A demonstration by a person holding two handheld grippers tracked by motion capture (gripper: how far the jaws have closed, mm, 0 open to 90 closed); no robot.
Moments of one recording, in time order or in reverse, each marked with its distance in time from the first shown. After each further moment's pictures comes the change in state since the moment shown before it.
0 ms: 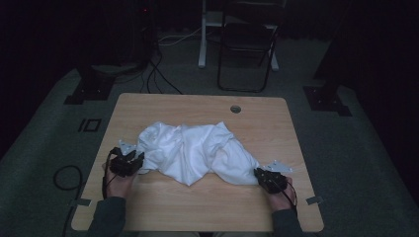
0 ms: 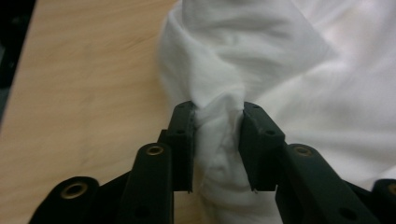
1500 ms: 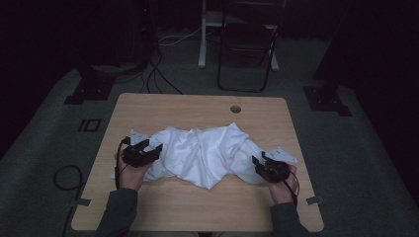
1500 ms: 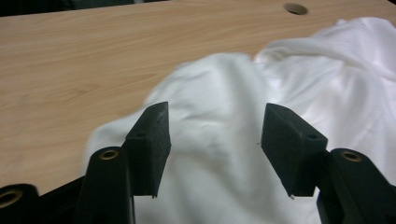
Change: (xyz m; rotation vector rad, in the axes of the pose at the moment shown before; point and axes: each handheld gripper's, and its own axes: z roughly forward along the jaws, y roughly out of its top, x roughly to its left) left arm -0.048 0.047 0.003 -0.090 -0.177 0.016; right arm 0.010 0.059 -0.031 -0.127 -0.056 0.001
